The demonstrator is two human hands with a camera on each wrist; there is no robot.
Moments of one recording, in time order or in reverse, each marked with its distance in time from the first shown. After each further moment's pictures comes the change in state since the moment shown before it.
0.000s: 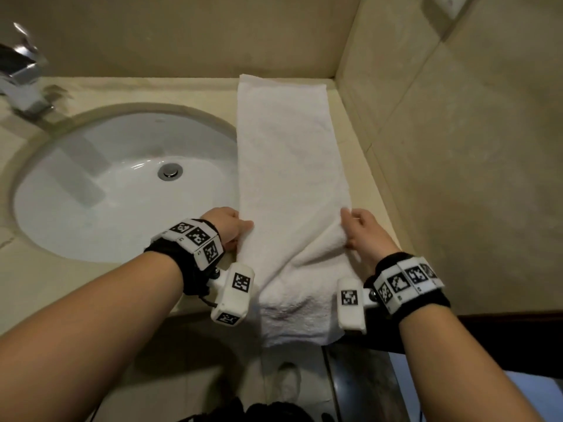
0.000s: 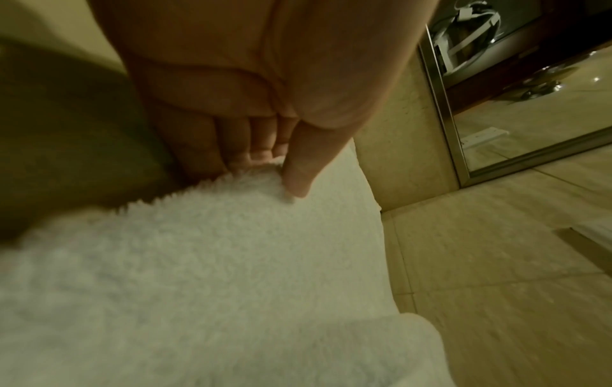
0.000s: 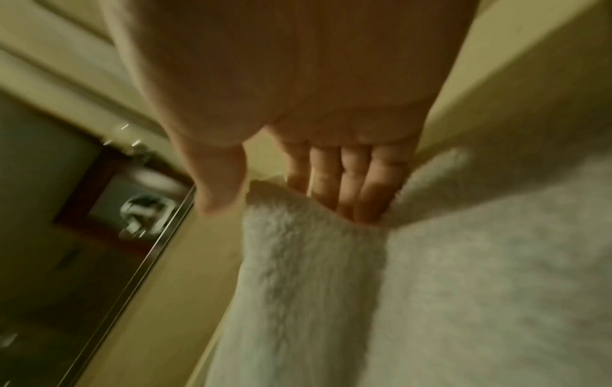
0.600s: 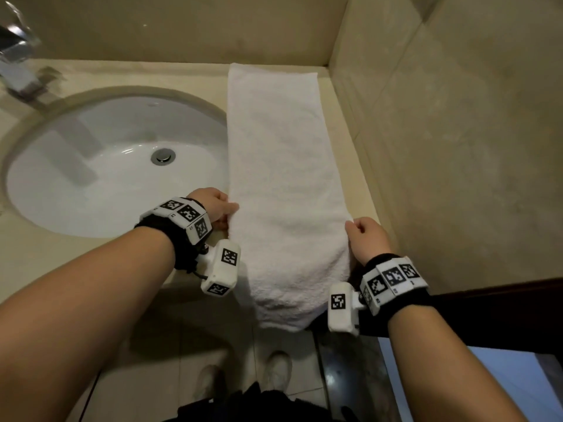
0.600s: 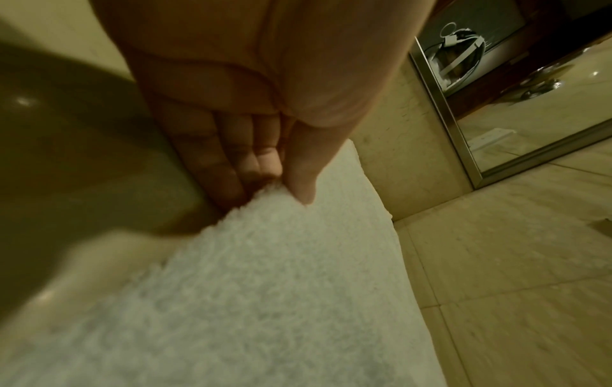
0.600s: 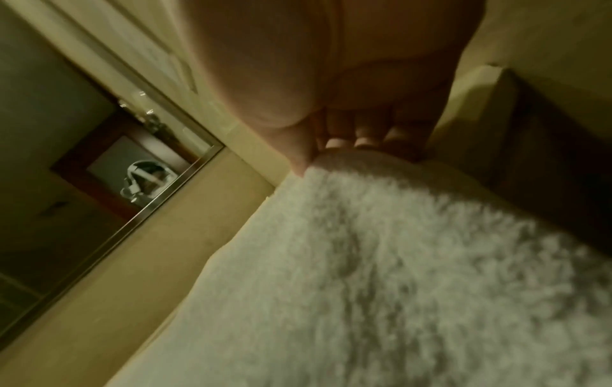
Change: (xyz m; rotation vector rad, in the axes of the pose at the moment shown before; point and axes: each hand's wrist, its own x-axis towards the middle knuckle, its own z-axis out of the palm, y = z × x) left_hand 0.013 -0.008 0.010 0.041 0.126 0.032; right_hand -0.014 0.026 -0.029 -0.473 0.155 0.000
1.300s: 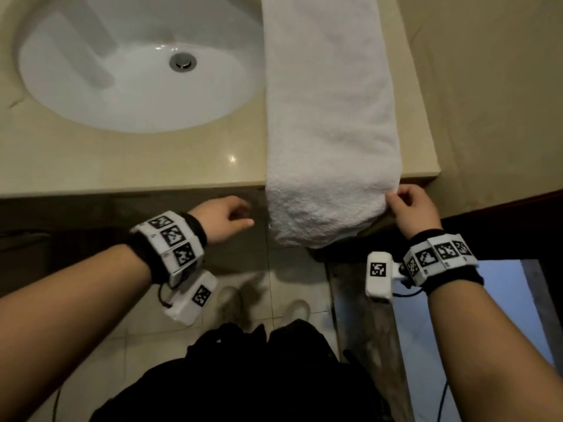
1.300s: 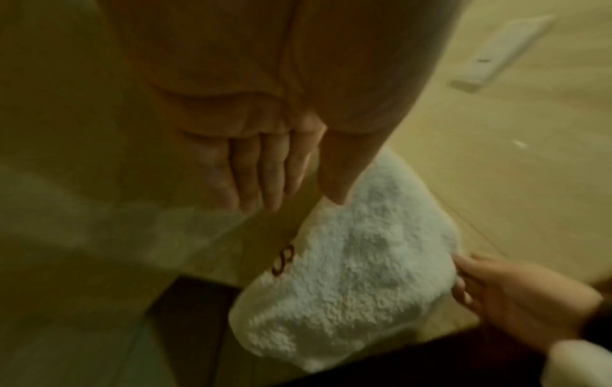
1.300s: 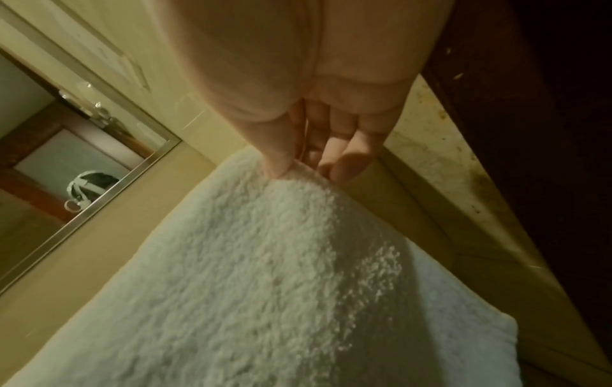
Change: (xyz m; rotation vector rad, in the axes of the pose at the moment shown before) left_hand -0.068 -0.154 -0.016 0.662 -0.295 0.287; right_hand -0.058 0.074 0.042 0.136 0.082 -0.010
